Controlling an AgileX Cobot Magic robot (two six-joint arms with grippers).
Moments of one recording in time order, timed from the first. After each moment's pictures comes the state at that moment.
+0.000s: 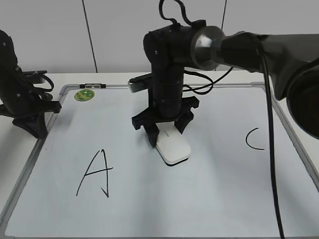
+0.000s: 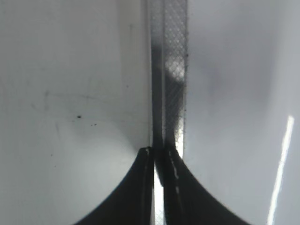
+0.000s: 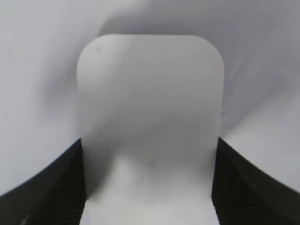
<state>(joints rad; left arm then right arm) -0.06 2.19 -1.54 -0.11 0.95 -0.01 0.58 2.38 -2.02 -0.02 1.24 0.12</state>
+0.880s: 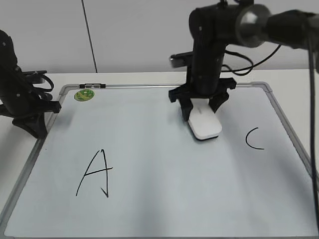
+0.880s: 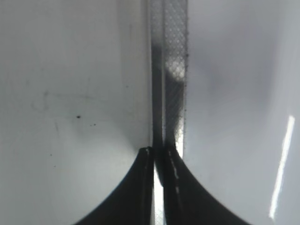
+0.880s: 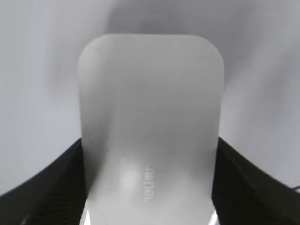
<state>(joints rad) -0.06 2.19 -1.54 -0.11 0.95 -0.01 0.41 2.31 -2.00 -0.03 1.22 0.13</state>
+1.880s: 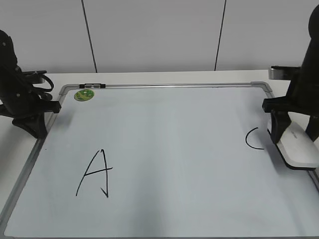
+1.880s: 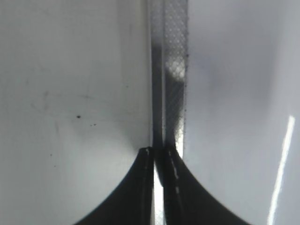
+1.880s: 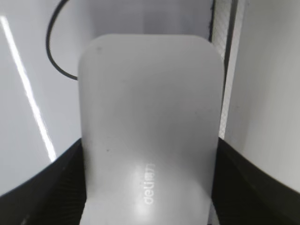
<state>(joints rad) -0.06 2.19 -1.54 -0.11 0.95 -0.01 0.03 1.97 -1.45 0.06 1.22 0.04</state>
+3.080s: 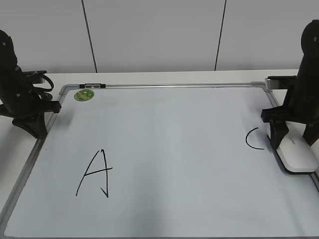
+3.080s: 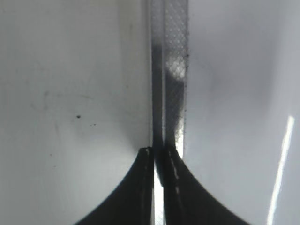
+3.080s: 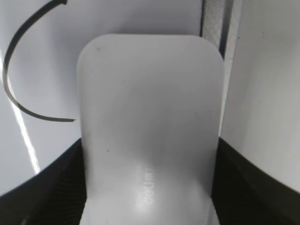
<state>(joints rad) -0.06 2.19 -1.54 -0.11 0.95 -0.01 0.03 2.03 -1.44 0.00 1.13 0.03</state>
